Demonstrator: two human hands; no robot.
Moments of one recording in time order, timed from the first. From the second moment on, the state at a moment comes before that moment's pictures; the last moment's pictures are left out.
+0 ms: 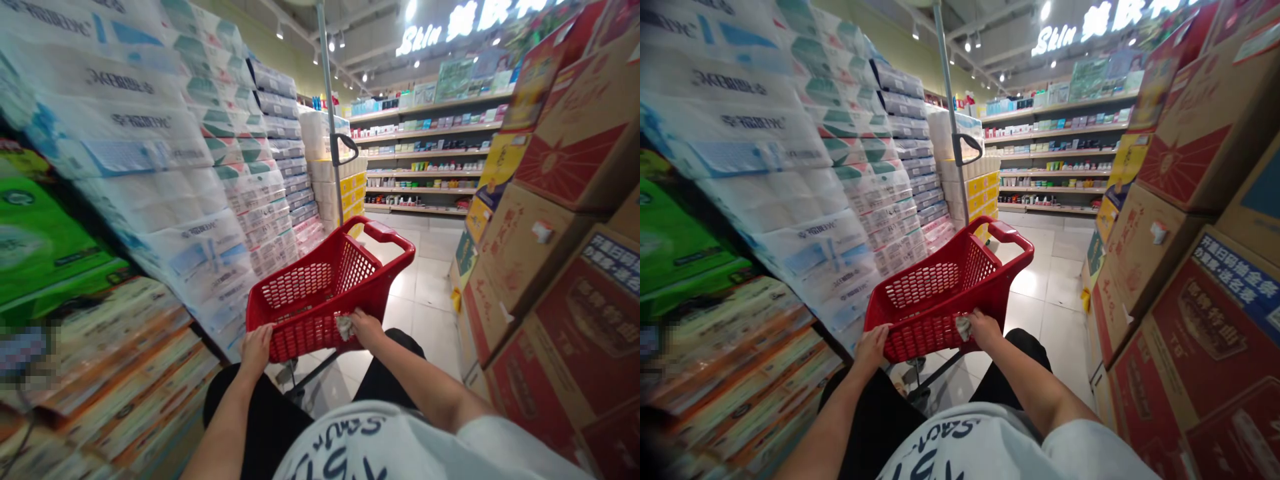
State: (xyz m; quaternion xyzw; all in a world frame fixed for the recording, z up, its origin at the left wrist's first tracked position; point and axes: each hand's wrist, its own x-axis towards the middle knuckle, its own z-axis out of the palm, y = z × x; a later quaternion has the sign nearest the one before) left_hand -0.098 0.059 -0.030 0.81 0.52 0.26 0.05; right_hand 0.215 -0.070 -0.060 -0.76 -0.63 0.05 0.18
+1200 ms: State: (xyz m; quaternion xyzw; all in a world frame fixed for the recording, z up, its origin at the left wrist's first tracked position) left_hand -0.104 0.068 -0.042 0.81 0.52 0.28 0.03; right_hand 0.191 -0.058 -0.024 -0.69 -0.66 -0.04 0.29
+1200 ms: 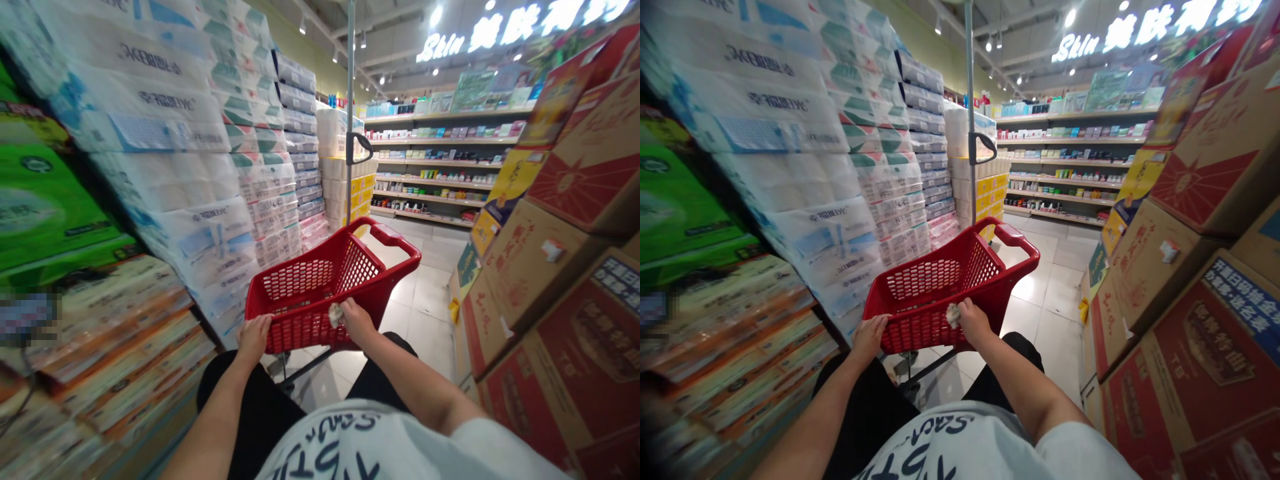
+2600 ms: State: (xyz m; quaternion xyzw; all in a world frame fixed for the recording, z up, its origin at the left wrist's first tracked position) left_hand -0.097 0.065 -0.036 0.80 0.53 0.27 0.06; right_hand 0.091 -0.019 -0.009 -0.54 -0.83 -0.02 0.13
